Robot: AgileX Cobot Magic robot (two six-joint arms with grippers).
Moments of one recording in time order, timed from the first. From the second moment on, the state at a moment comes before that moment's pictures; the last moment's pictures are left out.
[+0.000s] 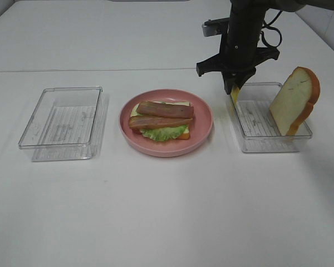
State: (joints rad) left arm 0.07 -0.01 -0.52 -0.08 1.08 0.10; right arm 0.33 2.37 -2.06 -0.17 1.12 0.14
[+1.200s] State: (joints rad) left arm 0.07 -0.01 -0.52 -0.08 1.08 0.10; right arm 0.33 2.07 -2.06 0.09 1.21 0.11
